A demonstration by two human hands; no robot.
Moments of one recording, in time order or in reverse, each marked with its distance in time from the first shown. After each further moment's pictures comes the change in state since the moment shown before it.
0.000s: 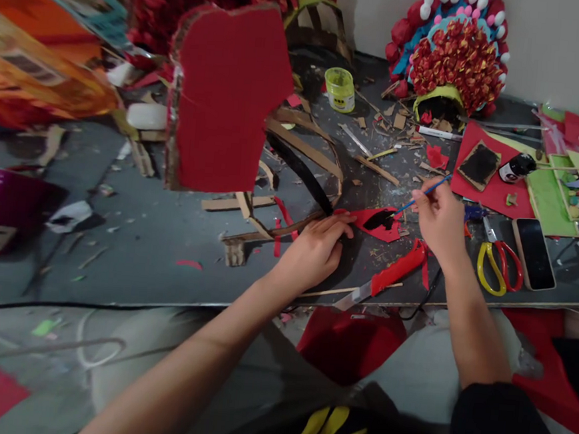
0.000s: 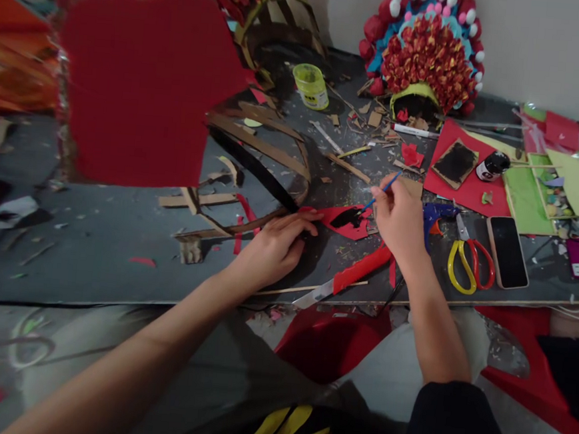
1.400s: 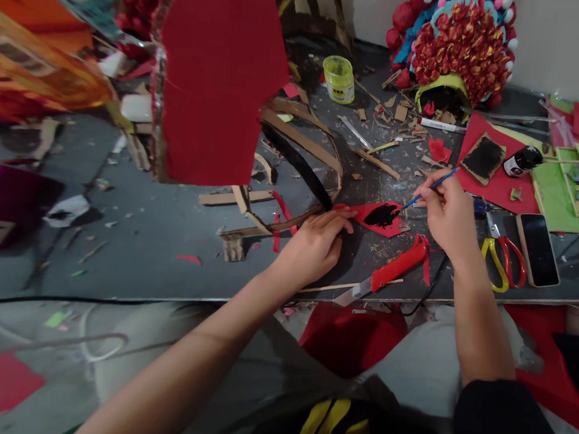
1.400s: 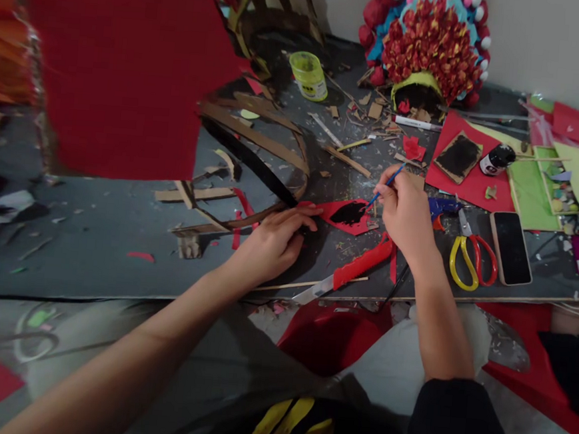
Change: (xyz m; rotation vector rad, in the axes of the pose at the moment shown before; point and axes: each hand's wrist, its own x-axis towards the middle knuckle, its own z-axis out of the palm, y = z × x) left_hand -0.001 -0.004 0.003 0.015 0.013 0.023; right_hand 0.003 -0.001 -0.015 0.122 -0.107 -0.010
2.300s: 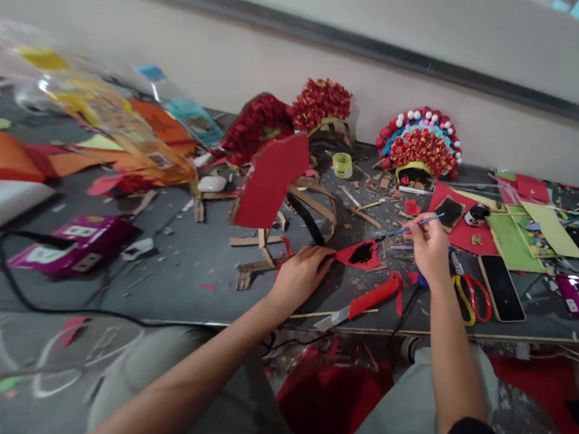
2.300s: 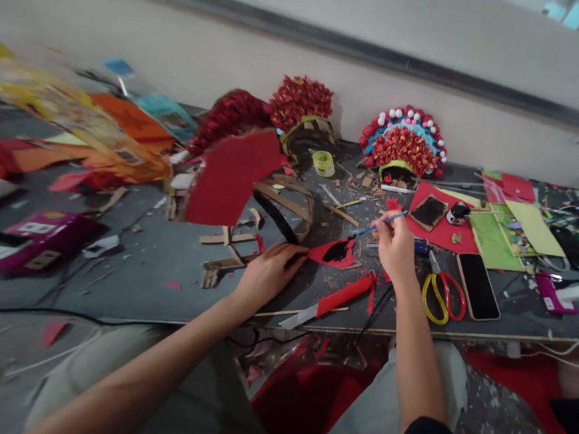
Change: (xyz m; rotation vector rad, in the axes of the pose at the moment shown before) left_hand 0.010 0.000 0.000 0.212 0.144 -0.192; right_hand 0.006 -0.002 -0.020 0.224 0.218 -0.034
